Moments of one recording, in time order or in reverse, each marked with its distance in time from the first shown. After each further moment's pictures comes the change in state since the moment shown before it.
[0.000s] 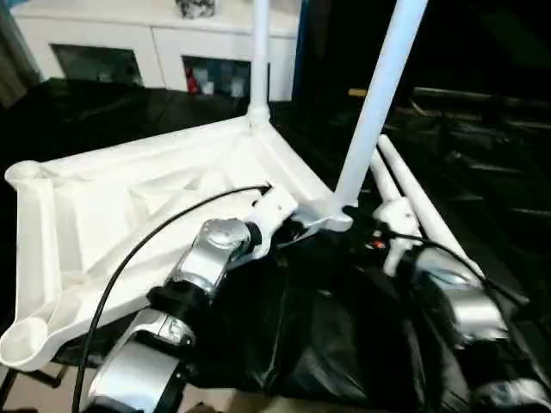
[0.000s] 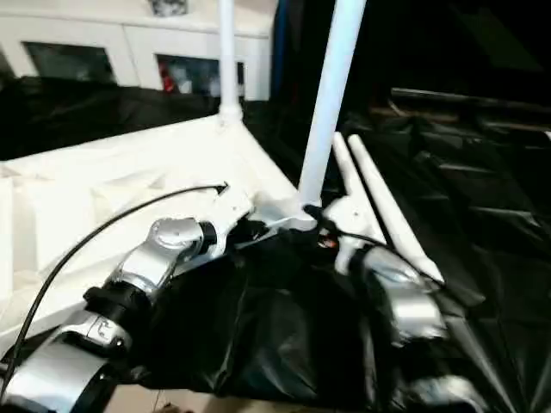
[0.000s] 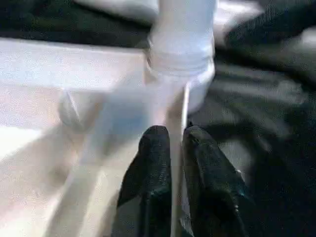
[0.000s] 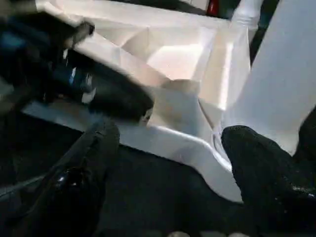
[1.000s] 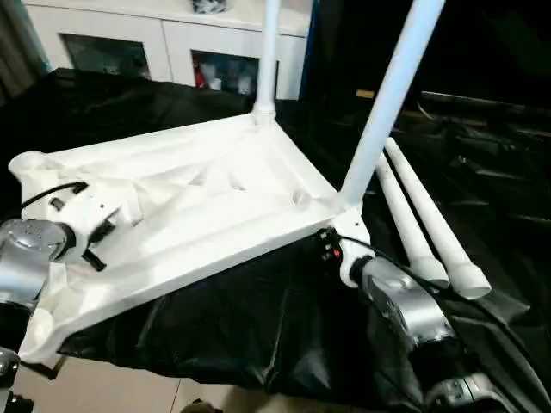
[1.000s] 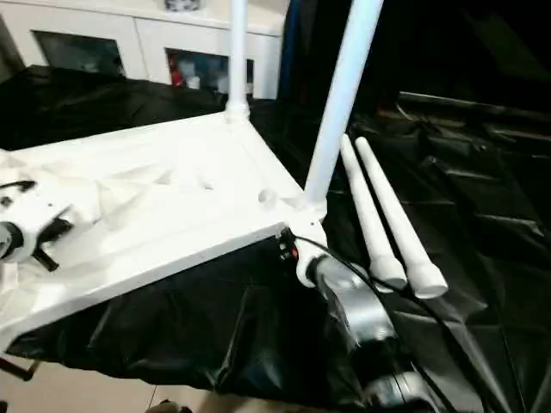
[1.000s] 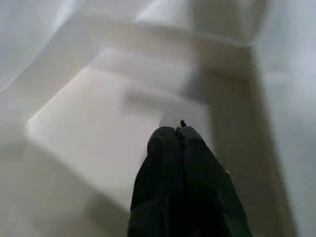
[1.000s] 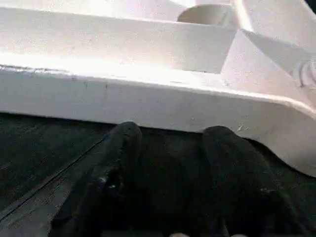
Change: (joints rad) left arm 0.219 0.676 0.043 -0.212 0.182 0.207 -0.082; right arm -0.102 0.195 0.096 0.148 -0.140 0.191 -0.389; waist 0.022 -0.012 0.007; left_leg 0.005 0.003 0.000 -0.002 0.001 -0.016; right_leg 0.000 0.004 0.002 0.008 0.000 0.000
